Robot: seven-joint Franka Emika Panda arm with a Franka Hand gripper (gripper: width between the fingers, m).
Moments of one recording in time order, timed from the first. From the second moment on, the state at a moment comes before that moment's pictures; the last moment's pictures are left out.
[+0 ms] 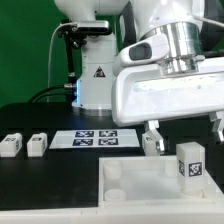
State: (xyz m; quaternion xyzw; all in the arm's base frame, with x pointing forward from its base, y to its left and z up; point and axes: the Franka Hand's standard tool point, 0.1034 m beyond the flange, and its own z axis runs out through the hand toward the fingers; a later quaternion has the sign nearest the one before) arm 0.615 0.108 0.087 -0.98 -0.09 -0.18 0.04
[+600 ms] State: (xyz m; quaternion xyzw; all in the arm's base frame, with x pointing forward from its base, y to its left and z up) arm 0.625 0.118 0.090 -0.99 -0.08 0.01 0.06
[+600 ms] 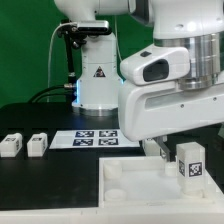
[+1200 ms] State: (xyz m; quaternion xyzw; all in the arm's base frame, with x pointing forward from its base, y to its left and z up) arm 0.625 0.117 0.089 -1.00 -0.07 0.01 0.06
